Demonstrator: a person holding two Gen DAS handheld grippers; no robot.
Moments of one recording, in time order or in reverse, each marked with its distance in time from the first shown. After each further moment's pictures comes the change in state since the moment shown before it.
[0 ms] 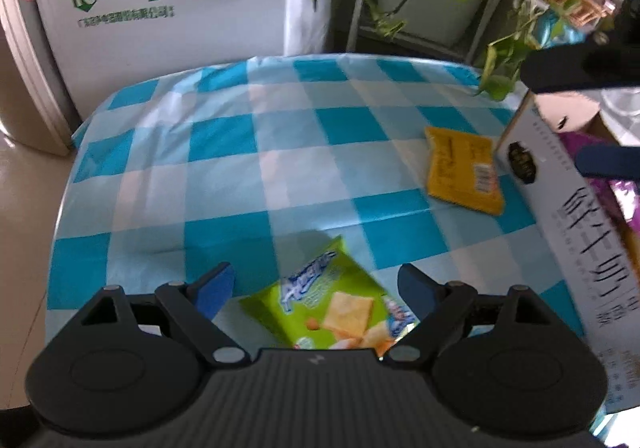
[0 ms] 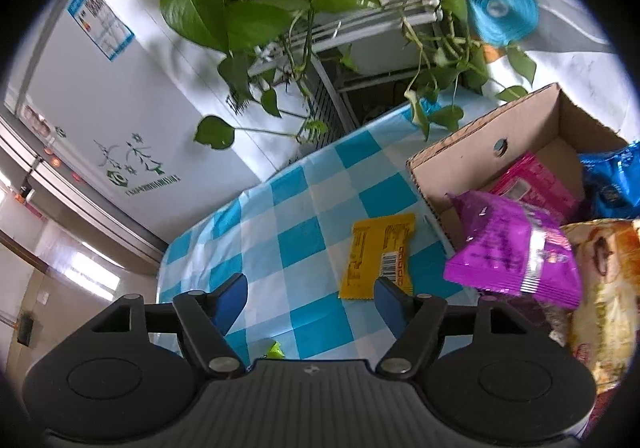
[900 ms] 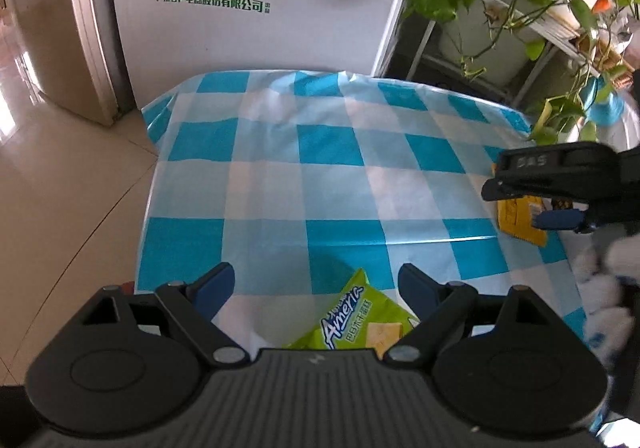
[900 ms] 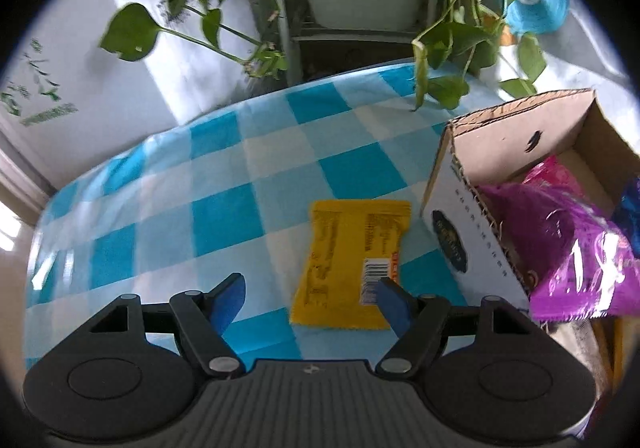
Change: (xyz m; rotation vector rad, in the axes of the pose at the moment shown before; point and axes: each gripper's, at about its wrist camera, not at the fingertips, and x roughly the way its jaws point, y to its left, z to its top) left arm -0.028 0.072 -0.002 -0.160 -0.025 0.005; right arm 0.110 0.027 -0.008 -0.140 0.081 -0.342
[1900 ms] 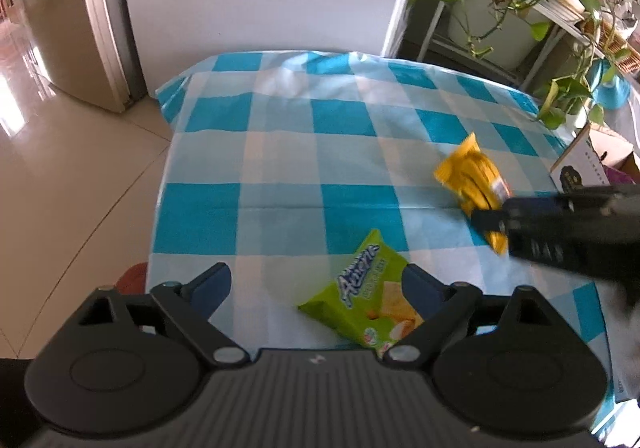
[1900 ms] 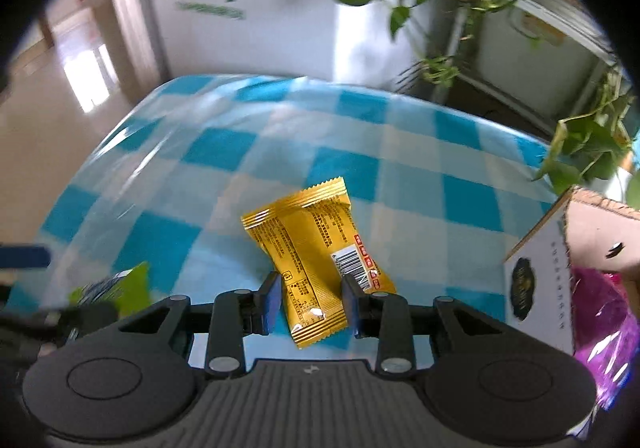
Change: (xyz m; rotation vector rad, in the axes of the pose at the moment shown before) left arm -0.006 0.005 -0.018 0.010 0.025 0.043; right arm -0.017 0.027 -0.043 -0.559 -0.022 0.233
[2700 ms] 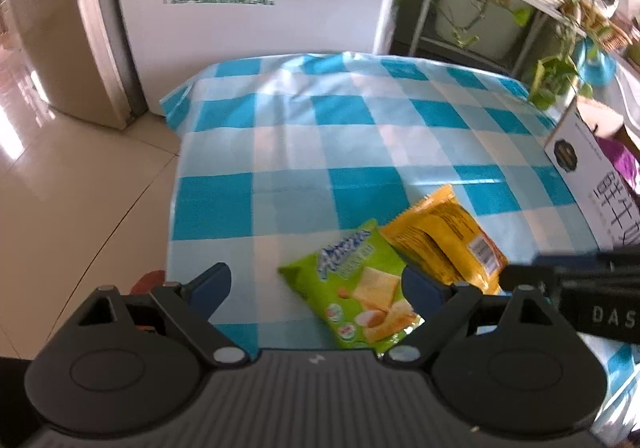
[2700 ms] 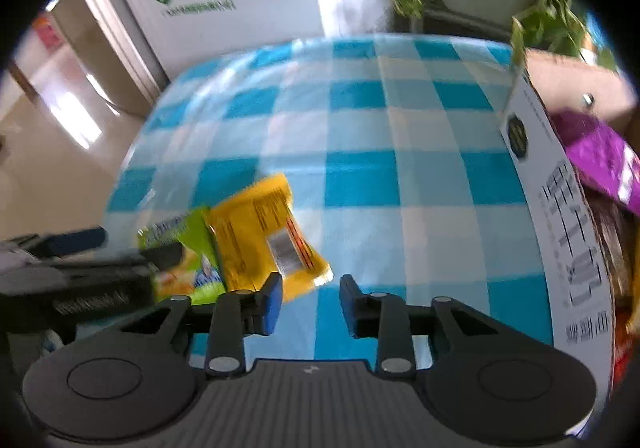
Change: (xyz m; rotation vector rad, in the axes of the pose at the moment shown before) left arm -0.011 0.002 -0.020 0.084 -0.032 0.001; right arm -0.050 0.026 -0.047 0.250 0.034 0.048
